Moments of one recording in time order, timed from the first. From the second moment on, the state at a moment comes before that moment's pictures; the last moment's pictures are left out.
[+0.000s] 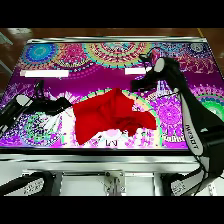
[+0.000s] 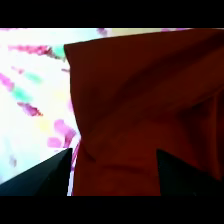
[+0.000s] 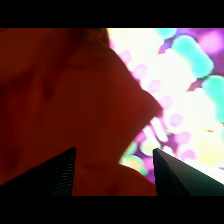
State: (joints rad) left arm 0.02 -1.25 0.89 0.98 -0.84 -1.53; right arm 0.21 -1.74 1.71 -1.33 1.25 1.47
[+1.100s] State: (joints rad) left arm -0.14 -1.37 0.59 0.71 -0.89 -1.45; right arm -0.32 -1.60 1.19 -1.01 1.37 1.37
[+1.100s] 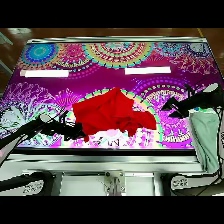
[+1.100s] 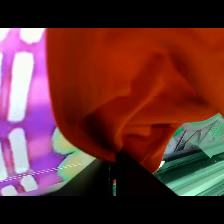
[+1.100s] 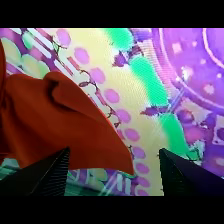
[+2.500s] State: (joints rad) left arm -0.05 -0.83 1.36 0.93 -0.79 -1.49; right arm -0.28 -1.01 1.17 0.00 0.93 0.98
